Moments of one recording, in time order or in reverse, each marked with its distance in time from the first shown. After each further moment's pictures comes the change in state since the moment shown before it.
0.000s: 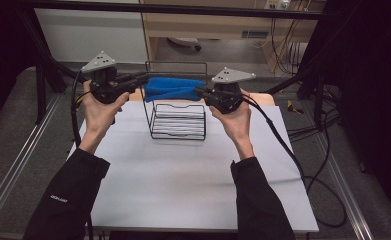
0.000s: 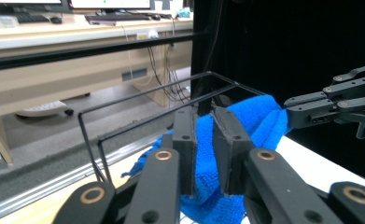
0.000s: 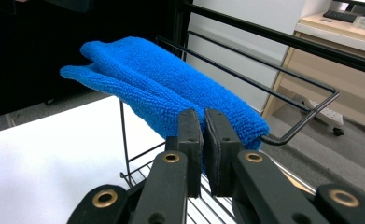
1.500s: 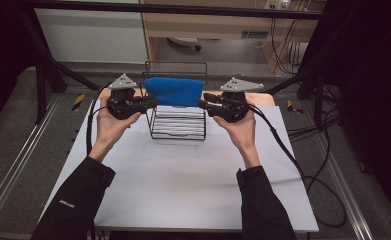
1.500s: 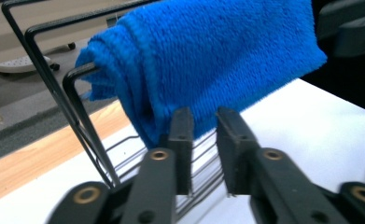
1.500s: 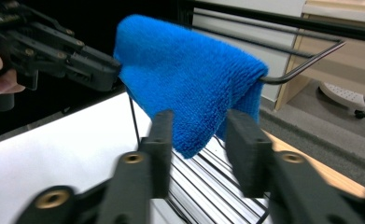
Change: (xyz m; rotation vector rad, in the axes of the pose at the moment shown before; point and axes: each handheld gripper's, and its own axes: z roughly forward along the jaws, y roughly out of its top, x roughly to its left) left arm -0.002 -0.049 0.024 0.178 -0.022 0.027; right arm -0.003 -0.026 -0.015 -0.010 0.034 0.112
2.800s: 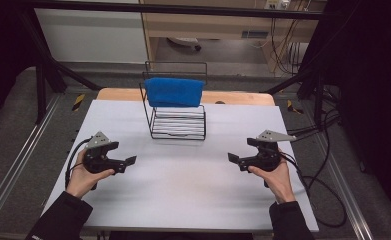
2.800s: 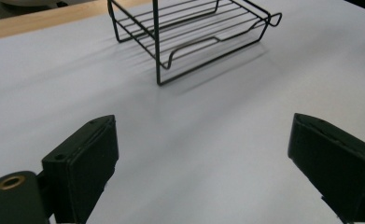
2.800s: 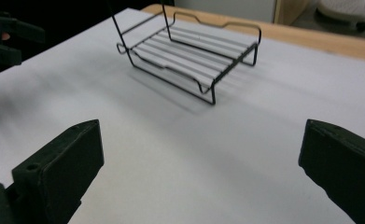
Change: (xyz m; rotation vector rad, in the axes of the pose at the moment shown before) left arm 0.004 -0.170 -0.038 0.114 0.051 -0.090; right arm -0.020 -0.148 -0.073 0.164 -0.030 0.186
